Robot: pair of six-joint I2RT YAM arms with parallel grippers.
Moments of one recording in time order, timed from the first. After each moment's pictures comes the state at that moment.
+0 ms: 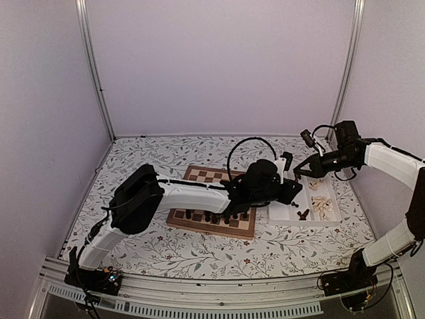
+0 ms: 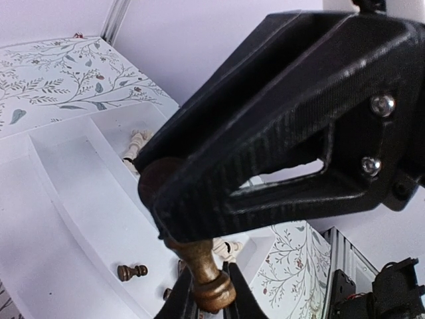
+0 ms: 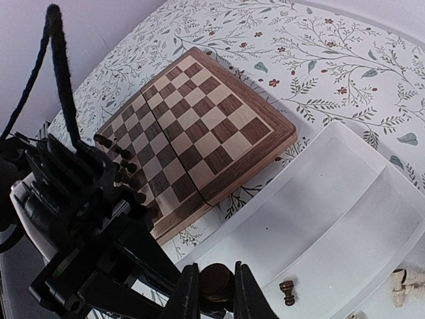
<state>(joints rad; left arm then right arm) -1.14 2.47 1.92 0.32 0.01 -0.56 0.13 1.41 1.03 -0.56 -0.77 -0.28</state>
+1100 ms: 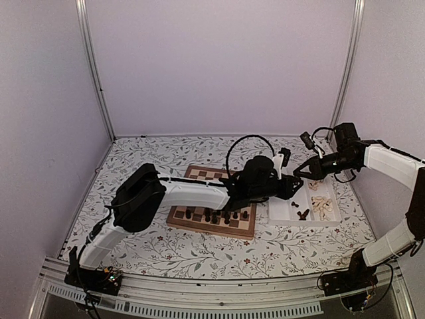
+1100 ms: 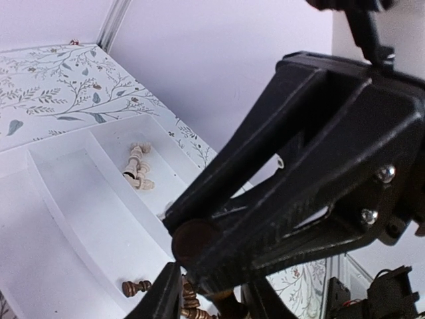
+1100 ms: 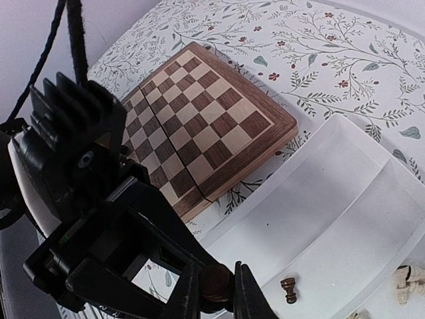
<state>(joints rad) -1.11 2.50 1.95 0.36 0.06 -0.57 0.13 1.41 1.01 -0.55 -0.77 -0.28</state>
